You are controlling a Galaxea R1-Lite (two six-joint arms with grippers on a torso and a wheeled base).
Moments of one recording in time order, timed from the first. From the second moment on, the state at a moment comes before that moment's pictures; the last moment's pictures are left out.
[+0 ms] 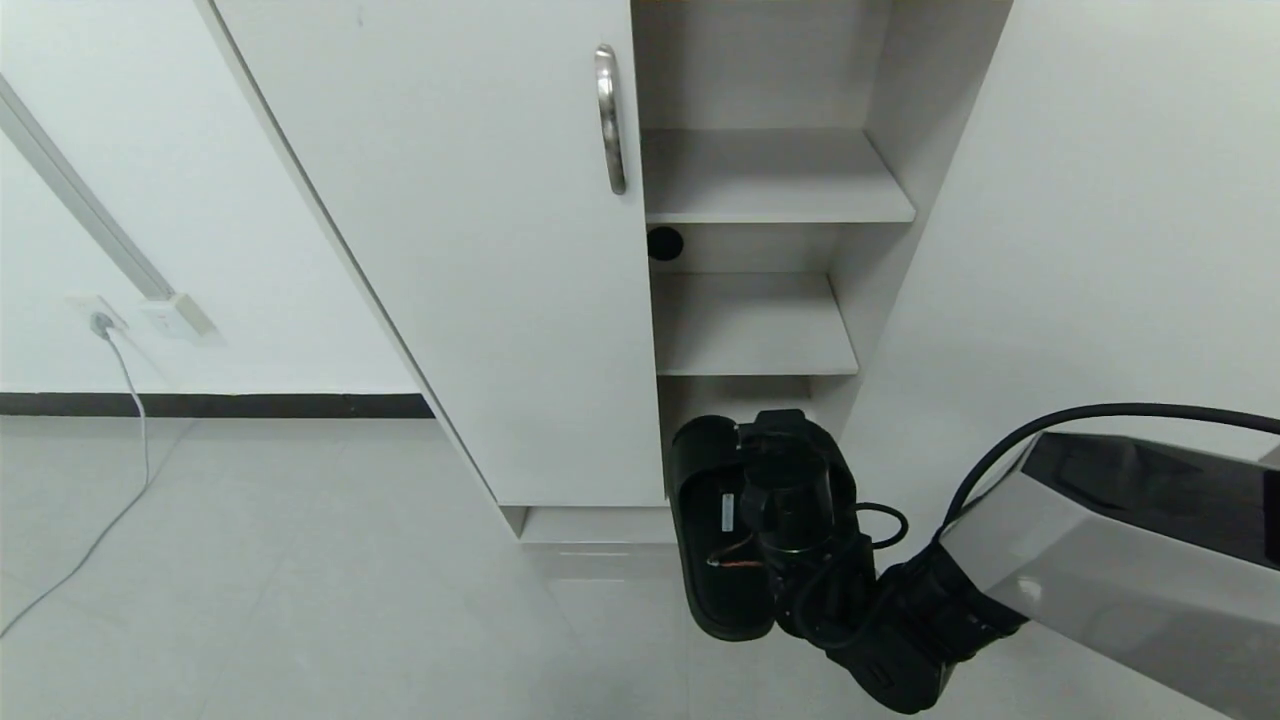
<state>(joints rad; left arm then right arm) 0.08 0.09 0.00 0.00 -0.03 0.03 0.80 2.26 -1.04 -1.01 -0.72 0.18</state>
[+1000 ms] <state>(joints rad) 0.07 0.09 0.00 0.00 -0.03 0.03 0.76 2.26 -1.00 -1.34 -0.74 -0.03</state>
